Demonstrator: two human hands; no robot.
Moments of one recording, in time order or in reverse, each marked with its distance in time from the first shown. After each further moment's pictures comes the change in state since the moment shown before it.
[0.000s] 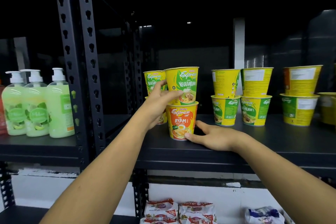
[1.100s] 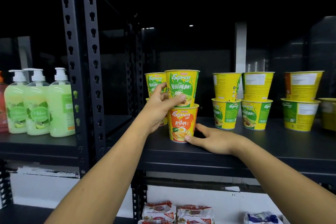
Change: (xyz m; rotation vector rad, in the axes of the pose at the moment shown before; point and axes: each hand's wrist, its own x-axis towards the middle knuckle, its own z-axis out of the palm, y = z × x) left_hand -0.004 -0.008 0.001 -0.078 -0.001 0.045; right_hand 0.007 0.006 0.001 -0.001 0.000 -0.002
